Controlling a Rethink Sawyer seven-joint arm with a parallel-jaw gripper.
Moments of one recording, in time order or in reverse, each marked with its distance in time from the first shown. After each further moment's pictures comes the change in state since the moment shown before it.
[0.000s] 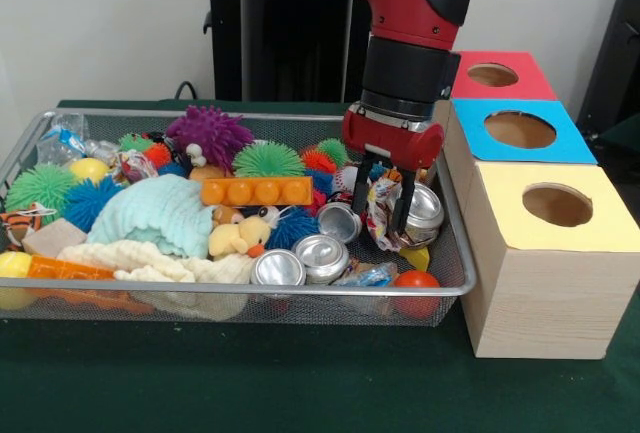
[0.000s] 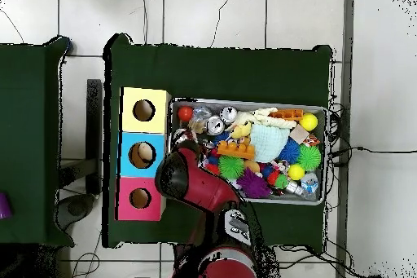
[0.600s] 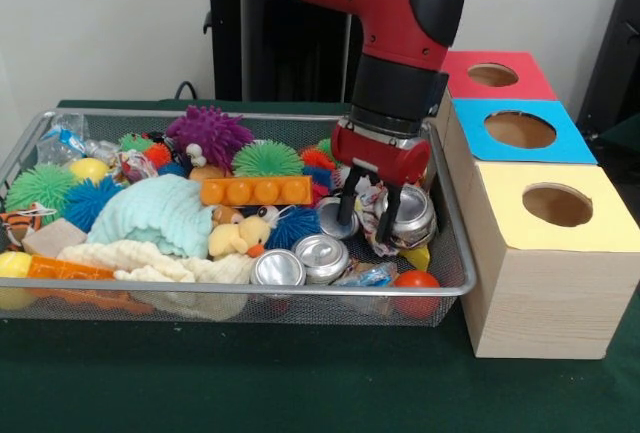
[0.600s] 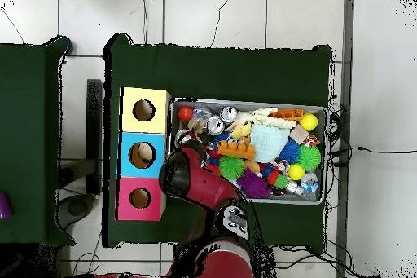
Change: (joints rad) arm 0.019 0.048 -0.038 -0.031 0.000 -0.010 0.000
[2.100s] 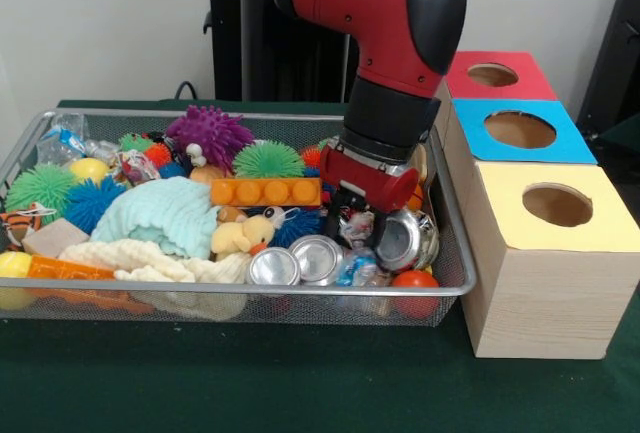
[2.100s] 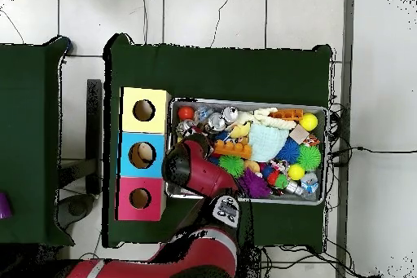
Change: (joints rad) arm 0.060 0.113 -0.094 -0.128 0.029 0.038 0.000
